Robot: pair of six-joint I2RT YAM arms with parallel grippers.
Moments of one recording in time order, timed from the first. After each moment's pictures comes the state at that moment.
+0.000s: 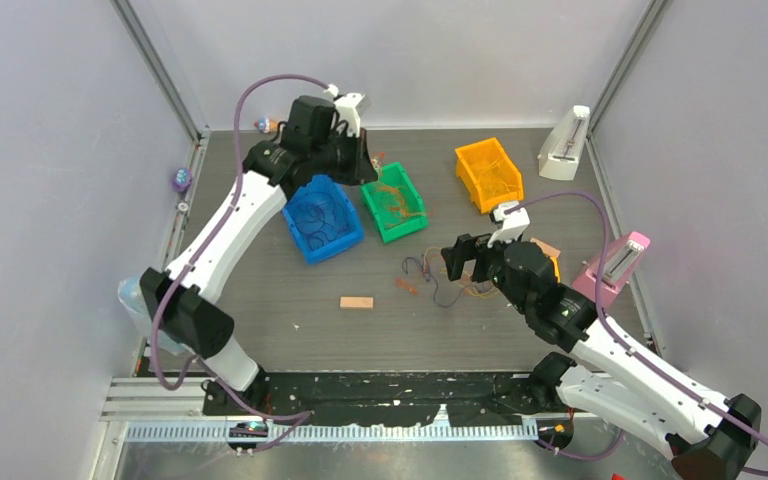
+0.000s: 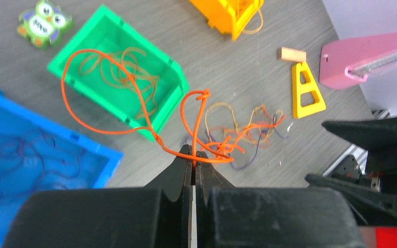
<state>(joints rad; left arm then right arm) -0.50 1.59 1.70 -0.72 0.28 -0.26 0.73 0.75 0.62 -0.18 0.29 0.32</state>
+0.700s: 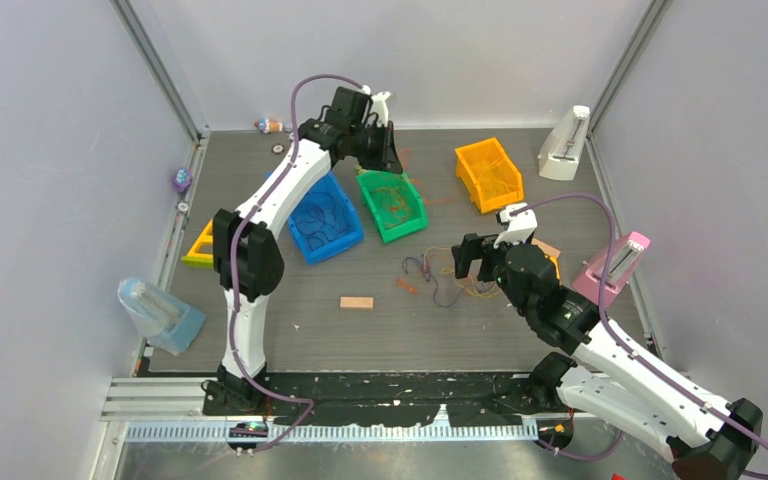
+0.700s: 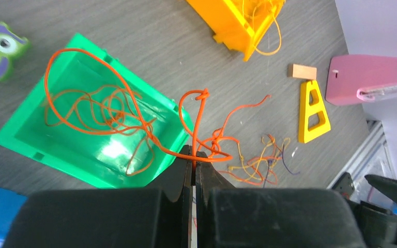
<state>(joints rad) -0.47 2.10 2.09 -0.71 0.40 -0.29 0.72 0.71 0.61 -0.21 0.41 0.31</state>
